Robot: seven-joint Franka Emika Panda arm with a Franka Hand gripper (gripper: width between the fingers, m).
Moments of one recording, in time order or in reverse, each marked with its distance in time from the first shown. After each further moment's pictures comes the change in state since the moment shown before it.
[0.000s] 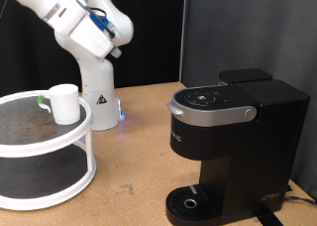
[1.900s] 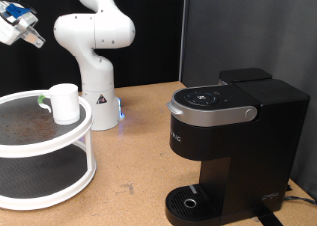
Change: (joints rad) arm -0.279 -0.136 -0.264 0.003 -0.275 -0.207 -0.138
